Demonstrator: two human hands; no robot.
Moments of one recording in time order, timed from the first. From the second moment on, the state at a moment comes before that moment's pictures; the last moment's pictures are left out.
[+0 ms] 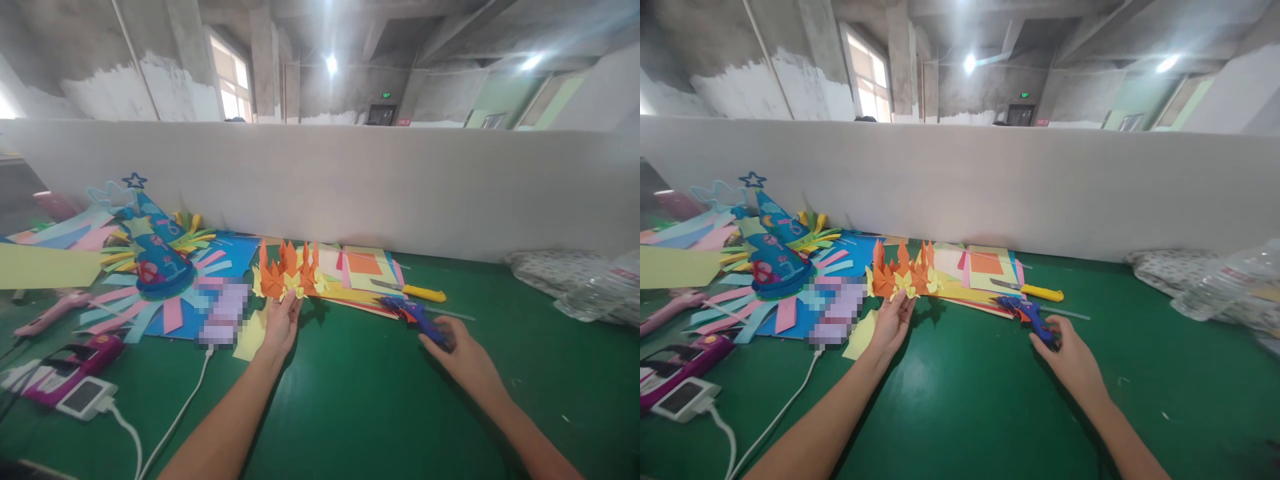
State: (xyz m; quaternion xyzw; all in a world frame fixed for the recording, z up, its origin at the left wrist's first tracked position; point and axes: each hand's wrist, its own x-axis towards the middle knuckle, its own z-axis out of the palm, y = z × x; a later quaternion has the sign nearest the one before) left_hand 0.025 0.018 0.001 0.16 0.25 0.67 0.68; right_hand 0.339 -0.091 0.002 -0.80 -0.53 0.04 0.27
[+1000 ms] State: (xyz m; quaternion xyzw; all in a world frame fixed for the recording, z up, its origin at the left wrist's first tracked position) left_hand 0.025 0.017 0.001 0.21 0.24 0.66 0.68; right_hand 0.427 -0.048 0.001 -0.80 -0.49 -0.19 0.28
